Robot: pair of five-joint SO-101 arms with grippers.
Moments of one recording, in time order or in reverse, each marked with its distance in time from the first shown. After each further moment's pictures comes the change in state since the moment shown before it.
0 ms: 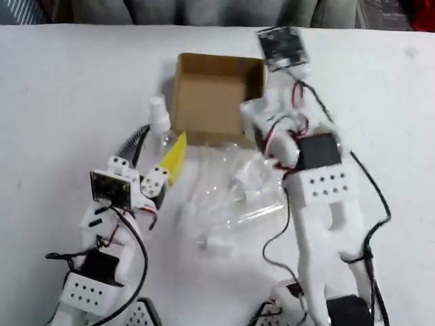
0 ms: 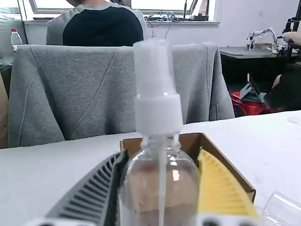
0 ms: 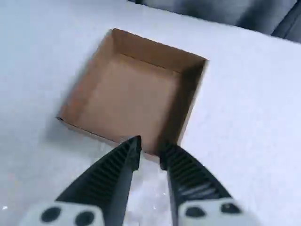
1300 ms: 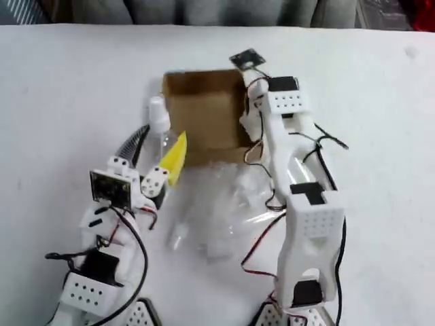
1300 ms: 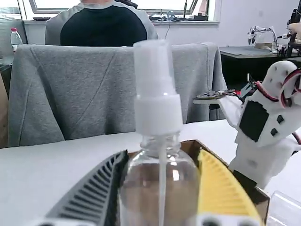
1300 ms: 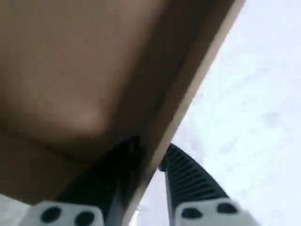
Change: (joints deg) left arm 0.0 0.0 0.0 0.0 -0.1; right arm 4.4 58.5 -37.1 15.1 17.8
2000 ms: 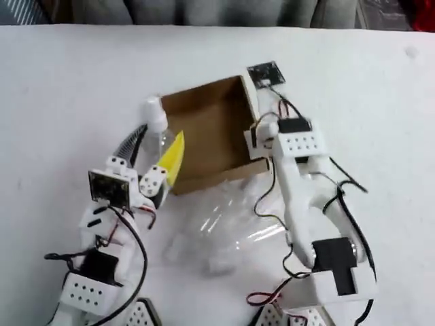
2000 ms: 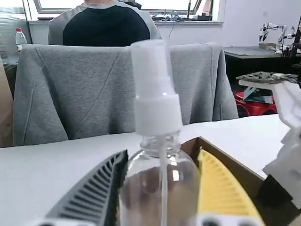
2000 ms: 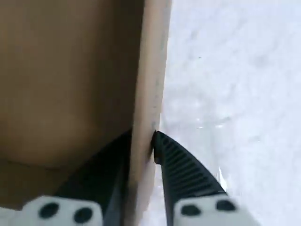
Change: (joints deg) left arm -0.8 0.0 0.0 0.0 0.0; right arm -0.6 -35.5 46.0 -23.3 -14.6
